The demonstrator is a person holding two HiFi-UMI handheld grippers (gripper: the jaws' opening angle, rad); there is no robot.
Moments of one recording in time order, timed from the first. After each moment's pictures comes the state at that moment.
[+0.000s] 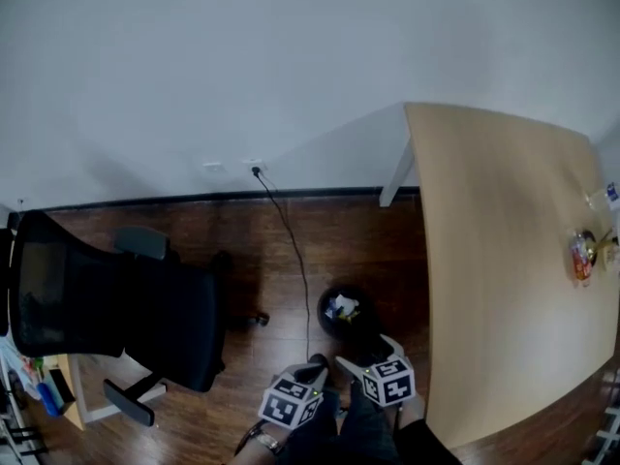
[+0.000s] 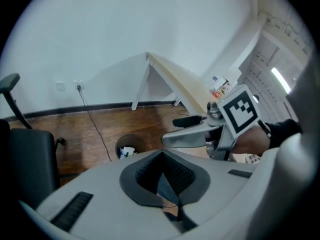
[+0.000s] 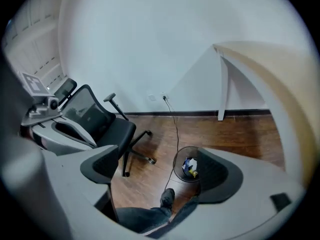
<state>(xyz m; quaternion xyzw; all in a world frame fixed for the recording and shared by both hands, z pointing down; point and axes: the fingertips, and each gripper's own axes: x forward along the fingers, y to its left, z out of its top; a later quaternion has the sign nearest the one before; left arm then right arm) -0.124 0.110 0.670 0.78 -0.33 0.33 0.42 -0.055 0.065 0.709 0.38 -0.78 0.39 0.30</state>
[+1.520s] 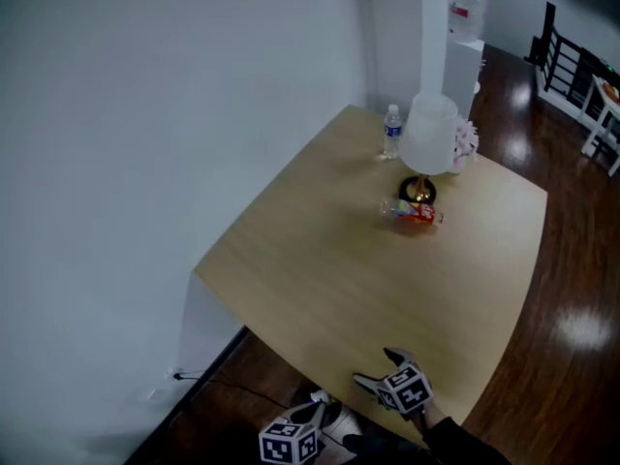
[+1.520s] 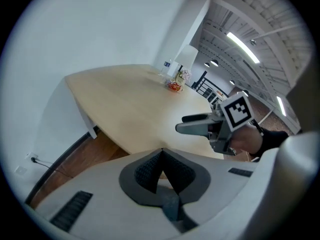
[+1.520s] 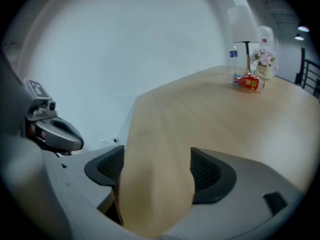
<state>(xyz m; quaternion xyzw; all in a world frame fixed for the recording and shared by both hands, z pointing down) 0.084 0.019 0.546 0.87 -0.11 0.41 0.26 0.226 0.038 0.583 0.66 -0.62 0.40 0.14</state>
